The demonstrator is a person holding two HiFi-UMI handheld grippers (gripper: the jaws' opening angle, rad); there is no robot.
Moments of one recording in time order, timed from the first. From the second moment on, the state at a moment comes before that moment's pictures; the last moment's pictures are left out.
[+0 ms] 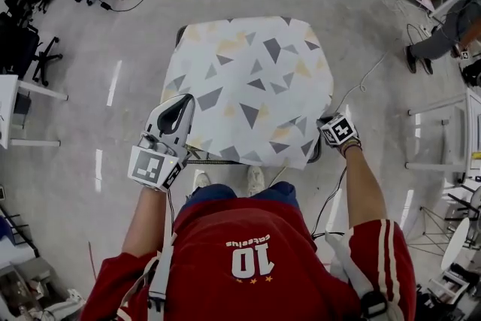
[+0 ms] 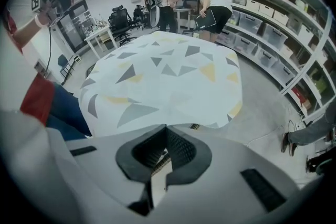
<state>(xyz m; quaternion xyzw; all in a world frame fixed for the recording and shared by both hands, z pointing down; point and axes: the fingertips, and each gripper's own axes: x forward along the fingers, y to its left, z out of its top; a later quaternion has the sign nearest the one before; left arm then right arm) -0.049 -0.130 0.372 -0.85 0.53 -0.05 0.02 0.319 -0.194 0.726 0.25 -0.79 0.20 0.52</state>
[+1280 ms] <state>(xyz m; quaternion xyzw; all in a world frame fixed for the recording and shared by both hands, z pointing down) -0.154 -0.095 0.391 -0.84 0.54 -0.04 0.01 0.159 -0.197 0.435 0.48 -0.87 0.06 0.03</state>
